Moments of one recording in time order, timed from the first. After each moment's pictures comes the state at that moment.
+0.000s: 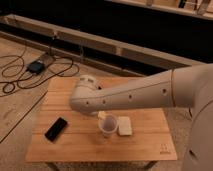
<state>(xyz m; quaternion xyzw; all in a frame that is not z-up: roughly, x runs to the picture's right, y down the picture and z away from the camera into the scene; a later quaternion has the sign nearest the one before) -0.072 0.139 0.720 -0.17 -0.14 -0.58 0.78</state>
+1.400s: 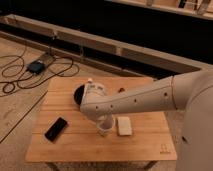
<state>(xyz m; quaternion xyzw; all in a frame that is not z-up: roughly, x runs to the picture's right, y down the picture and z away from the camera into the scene) -0.043 0.171 0.754 -0.20 -0.15 -0.56 0.79</state>
